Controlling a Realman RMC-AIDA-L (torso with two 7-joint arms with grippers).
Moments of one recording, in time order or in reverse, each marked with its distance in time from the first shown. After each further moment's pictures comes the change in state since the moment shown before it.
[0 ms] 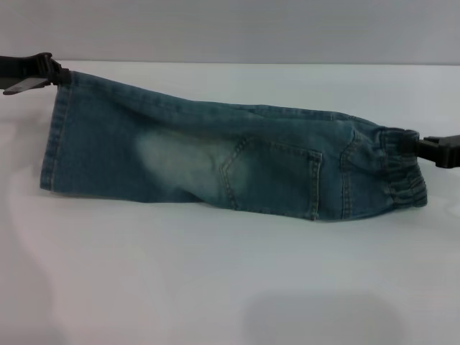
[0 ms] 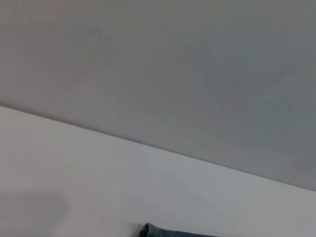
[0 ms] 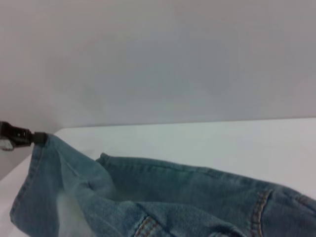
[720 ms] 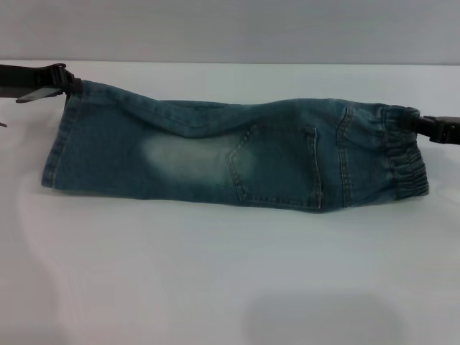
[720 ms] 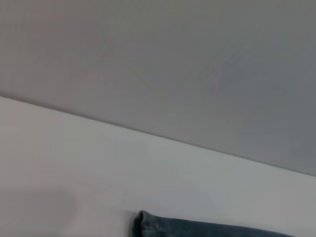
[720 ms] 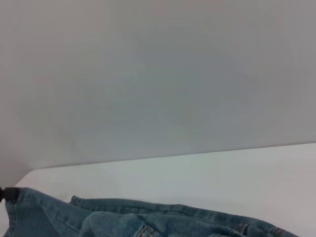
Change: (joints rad) left arm 0.001 -0.029 0.035 -0.002 0.001 -0.028 0.008; right arm 0.020 0.018 0.014 0.030 0.069 0.117 0.025
